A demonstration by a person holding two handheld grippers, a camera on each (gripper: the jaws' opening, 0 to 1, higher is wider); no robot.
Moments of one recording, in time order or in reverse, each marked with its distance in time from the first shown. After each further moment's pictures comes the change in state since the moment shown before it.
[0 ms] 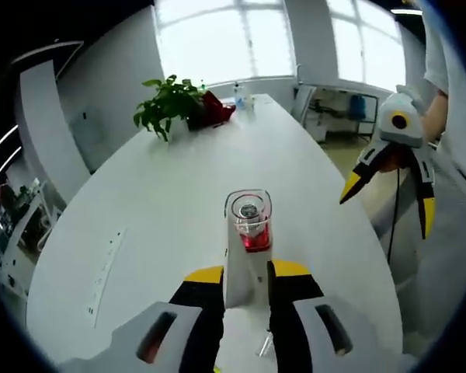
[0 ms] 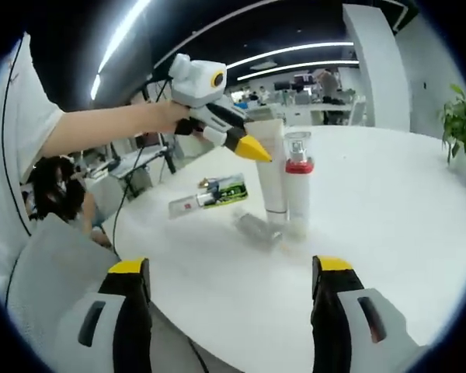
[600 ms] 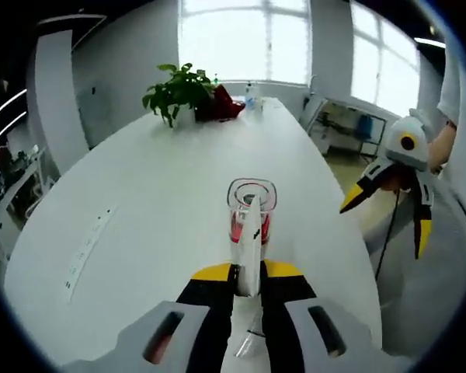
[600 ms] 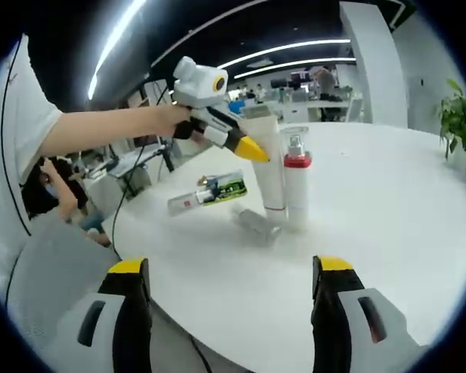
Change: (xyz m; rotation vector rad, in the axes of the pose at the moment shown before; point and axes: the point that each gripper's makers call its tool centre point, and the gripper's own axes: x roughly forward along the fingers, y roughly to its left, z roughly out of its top) left arm 0.001 0.001 -0.009 -0.161 -0.004 -0.030; right arm 0.000 0.000 -0.005 0.010 0.010 -0.002
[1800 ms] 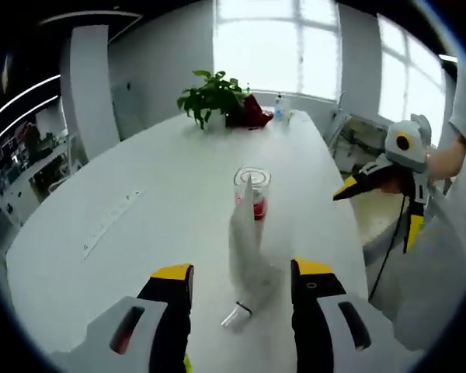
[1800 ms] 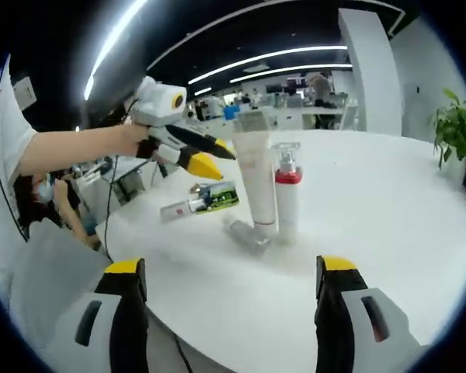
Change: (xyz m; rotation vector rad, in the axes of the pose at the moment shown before) left arm -0.068 -0.030 -0.023 -0.159 -0.087 0.189; right arm -0.006 -0.013 0.019 -0.015 -0.028 -0.058
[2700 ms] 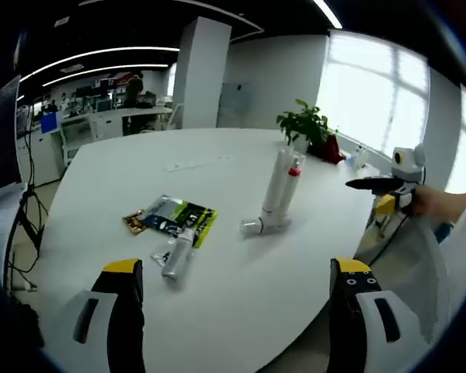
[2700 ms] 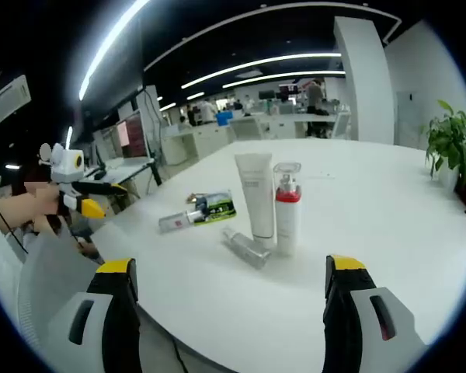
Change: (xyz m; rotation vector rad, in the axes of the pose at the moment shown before) left arm -0.175 -0.035 -0.121 -0.444 -0.126 0.411; right arm -0.008 0.016 0.025 -0.010 -0.025 -0.044
